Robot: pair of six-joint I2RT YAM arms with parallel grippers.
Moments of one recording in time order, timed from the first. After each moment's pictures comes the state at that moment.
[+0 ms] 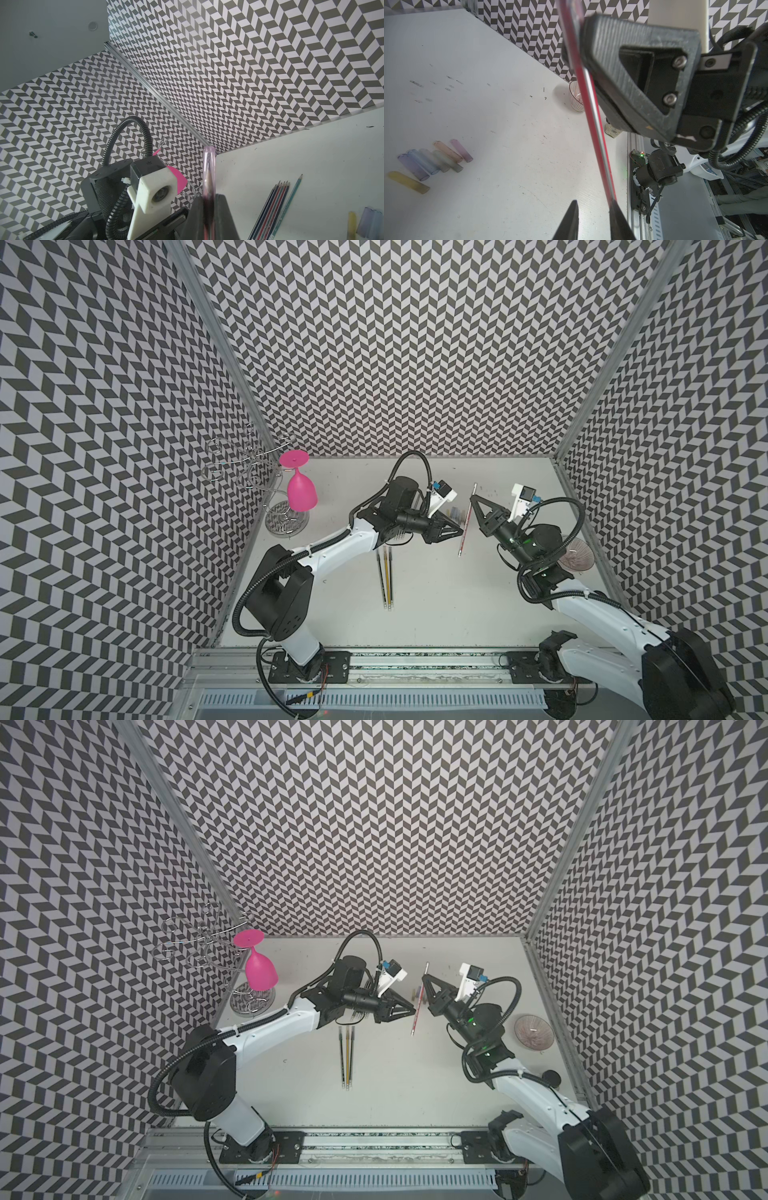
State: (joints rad) left arm -0.69 1.65 1.20 -0.05 0.84 -0.17; right arm 0.44 1.08 0.46 0.79 -0.21 0.81
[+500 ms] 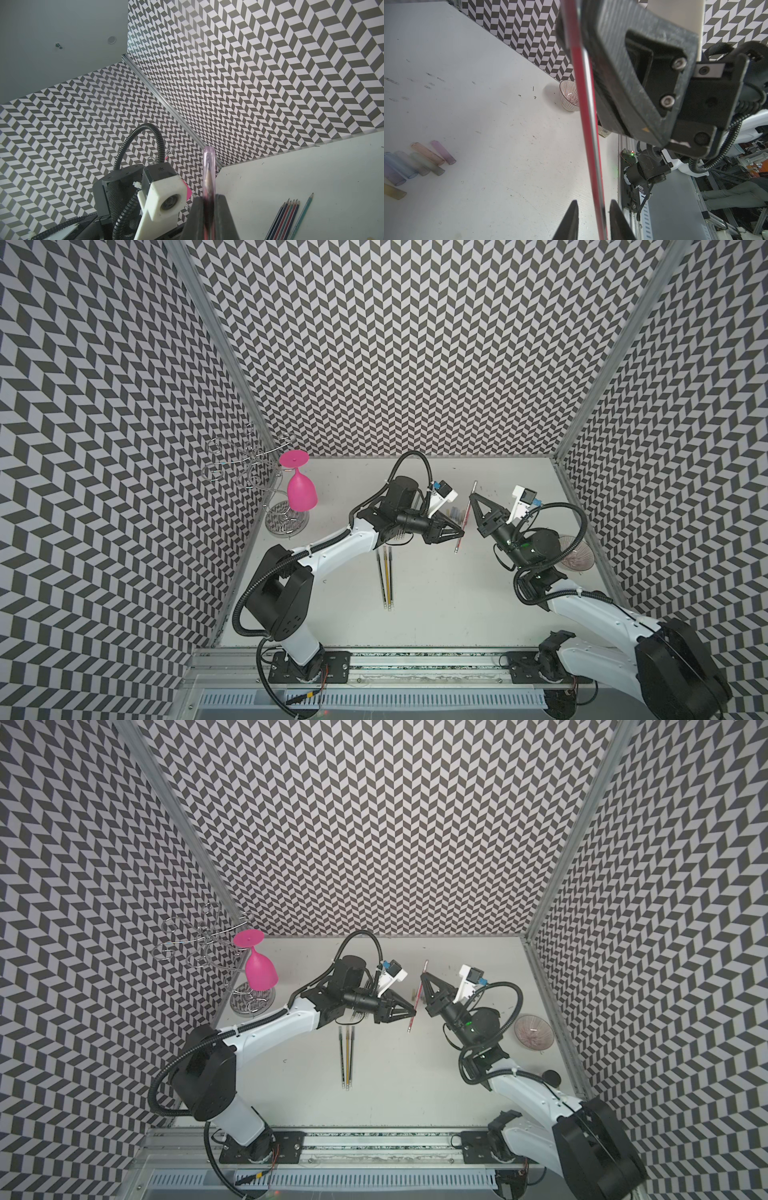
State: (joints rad) left arm -0.69 1.65 1.20 -0.04 0.89 -0.20; right arm 0.48 1.13 0.44 0.96 -0.14 0.79
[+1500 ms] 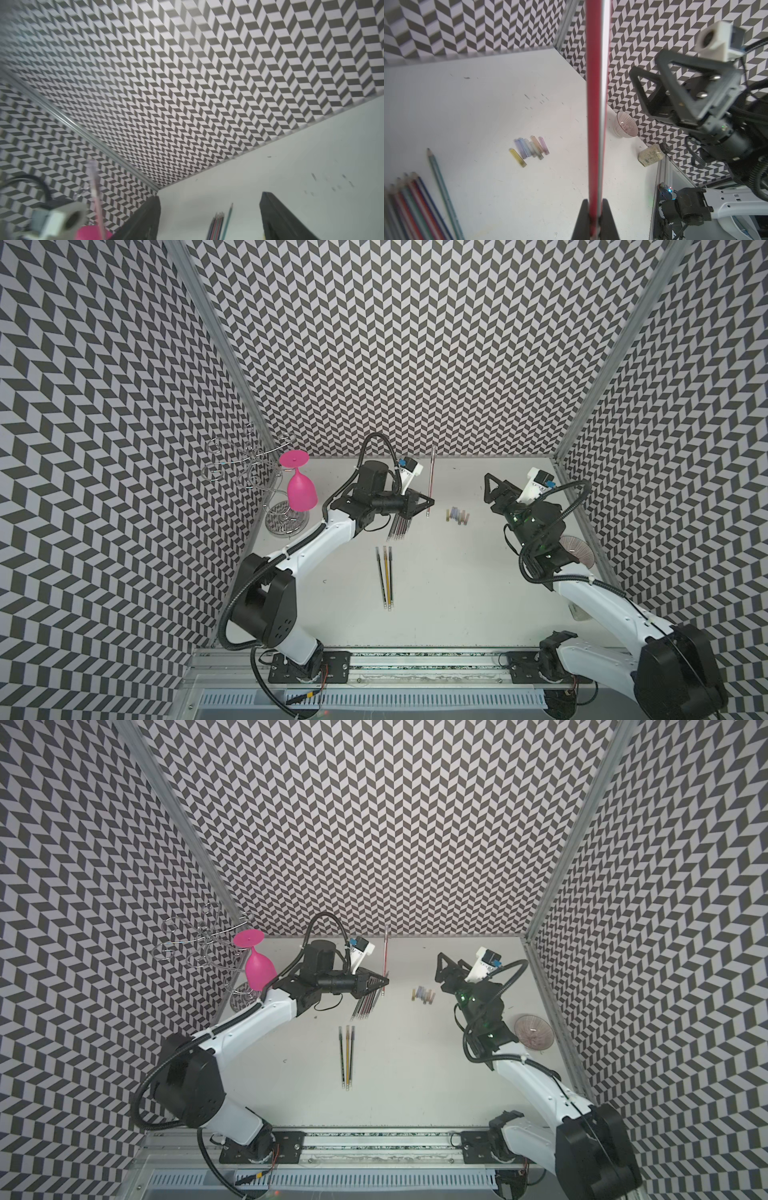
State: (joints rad) left arm -0.52 1.53 1.23 -0.12 0.69 -0.26; right arm 0.32 1.16 0.69 0.42 0.10 0.66
